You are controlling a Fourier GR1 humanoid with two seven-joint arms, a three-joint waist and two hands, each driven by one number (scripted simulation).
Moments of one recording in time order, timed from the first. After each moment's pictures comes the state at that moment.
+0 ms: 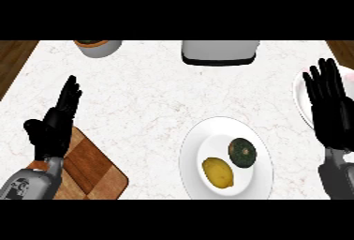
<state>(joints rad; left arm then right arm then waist) -0.17 0.42 -0.23 -1.53 0.19 0.40 0.07 -0.20 -0.36 0.01 -1.56 -0.44 -0.20 -0.09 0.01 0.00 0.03</state>
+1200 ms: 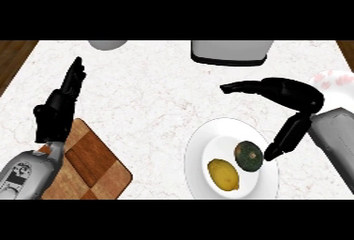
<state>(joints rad) -0.30 0.45 -0.25 -1.53 0.11 0.37 0.12 -0.61 -0.55 0.34 -1.26 -0.24 0.74 -0.46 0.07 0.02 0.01</state>
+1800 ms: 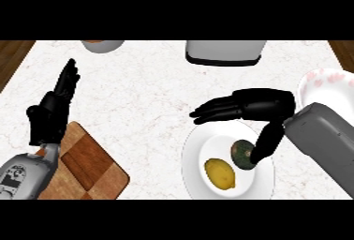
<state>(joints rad) -0.27 0.46 -0.22 -1.53 0.10 0.37 0.12 -0.75 -0.60 0.63 -1.32 0.14 0.62 -0.61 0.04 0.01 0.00</state>
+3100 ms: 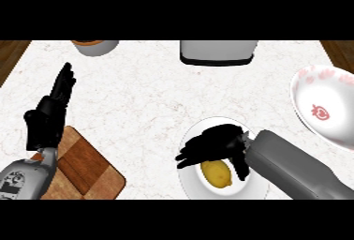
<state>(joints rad) -0.22 0.40 -0.15 -1.56 0.01 0.32 0.14 -0.71 -0.42 0.93 -1.16 0.62 0.46 -0.67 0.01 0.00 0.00</state>
